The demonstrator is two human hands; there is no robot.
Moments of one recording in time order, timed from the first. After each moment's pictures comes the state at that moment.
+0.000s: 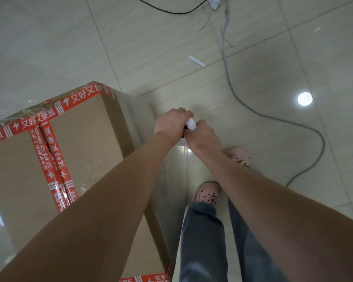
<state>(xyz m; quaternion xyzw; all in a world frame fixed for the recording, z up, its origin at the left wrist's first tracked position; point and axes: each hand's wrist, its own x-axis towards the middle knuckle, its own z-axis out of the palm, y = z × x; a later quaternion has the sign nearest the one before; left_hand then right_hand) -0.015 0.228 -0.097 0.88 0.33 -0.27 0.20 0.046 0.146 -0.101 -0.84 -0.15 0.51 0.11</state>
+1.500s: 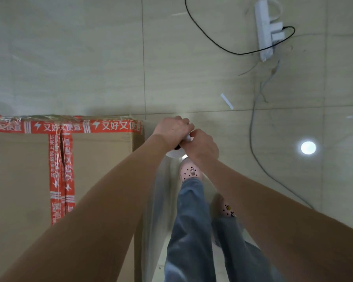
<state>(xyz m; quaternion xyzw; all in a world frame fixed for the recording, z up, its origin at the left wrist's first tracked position) -0.005 0.368 -0.080 0.87 0.30 -0.36 0.12 0.070 0.297 -0.100 -0.79 -0.32 0.52 0.03</state>
